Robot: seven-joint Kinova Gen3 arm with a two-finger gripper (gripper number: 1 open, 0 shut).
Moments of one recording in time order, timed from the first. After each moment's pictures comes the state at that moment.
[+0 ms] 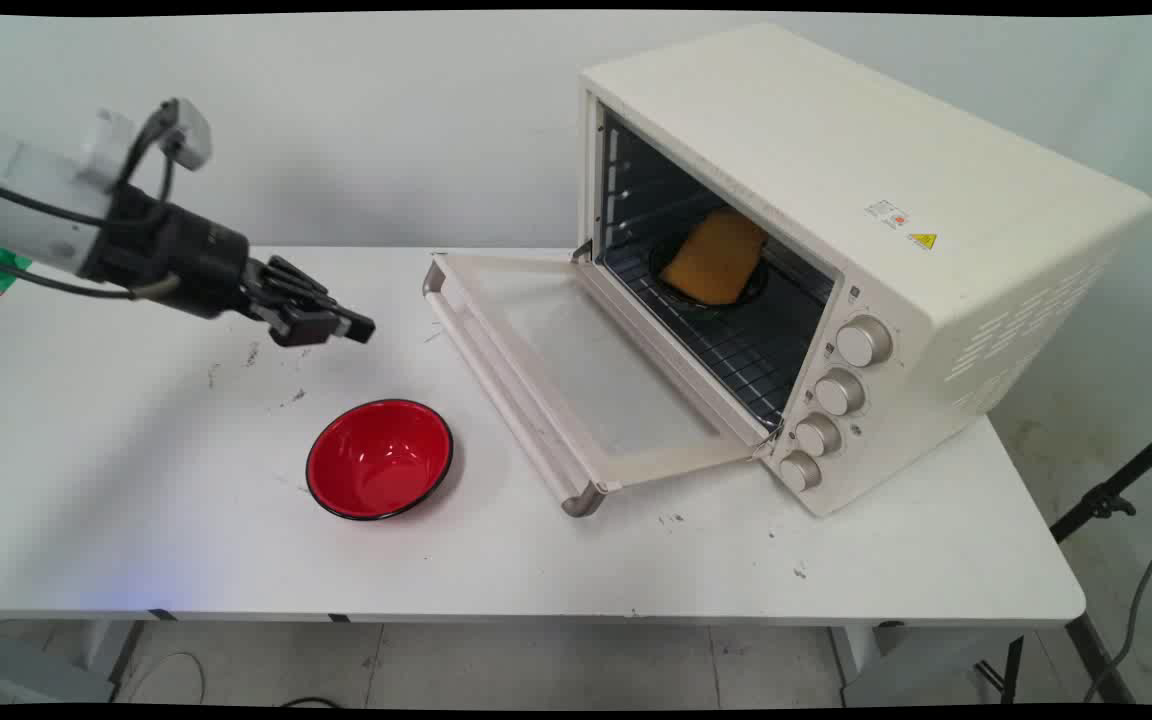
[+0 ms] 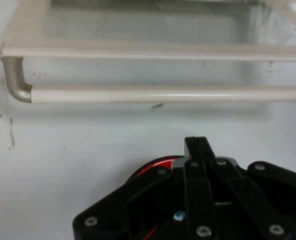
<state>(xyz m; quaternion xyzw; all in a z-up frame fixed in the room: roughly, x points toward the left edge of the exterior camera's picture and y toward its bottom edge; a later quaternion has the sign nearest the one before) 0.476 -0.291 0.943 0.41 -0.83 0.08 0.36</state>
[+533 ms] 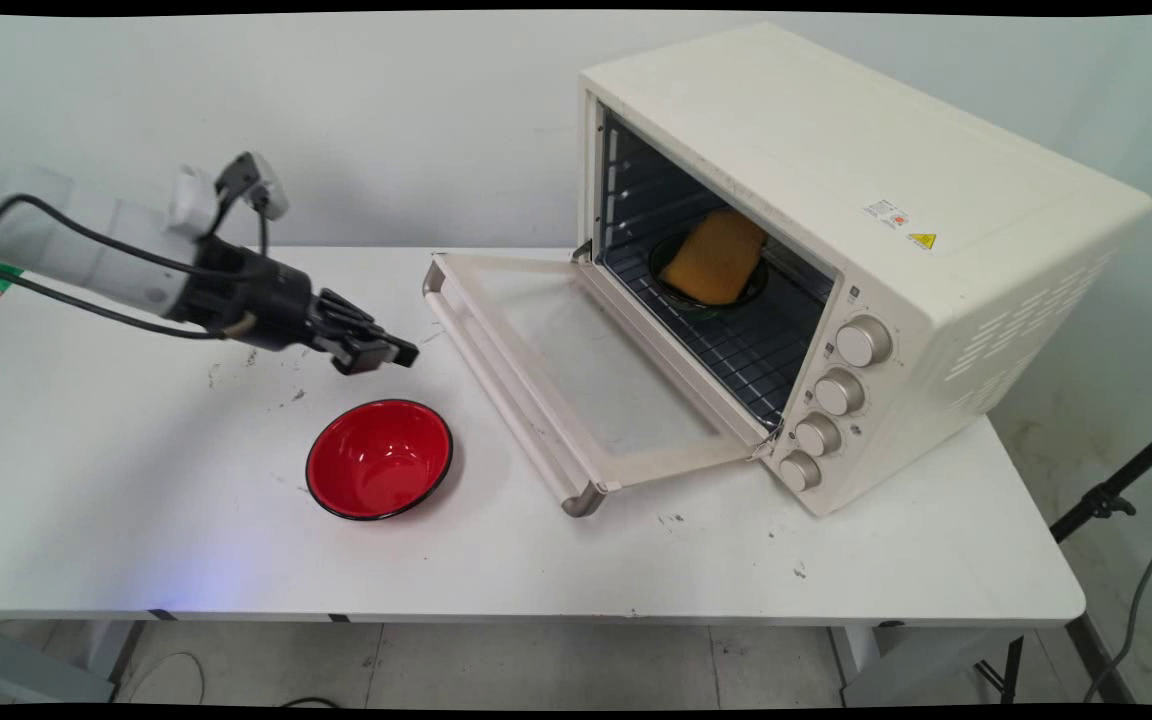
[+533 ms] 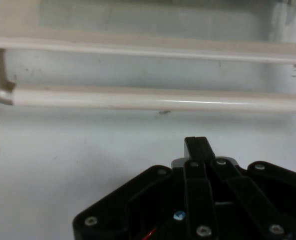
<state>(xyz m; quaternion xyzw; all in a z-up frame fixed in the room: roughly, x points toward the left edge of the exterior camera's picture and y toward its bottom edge) 0.446 -0.308 0.898 0.43 -0.83 0.09 0.36</state>
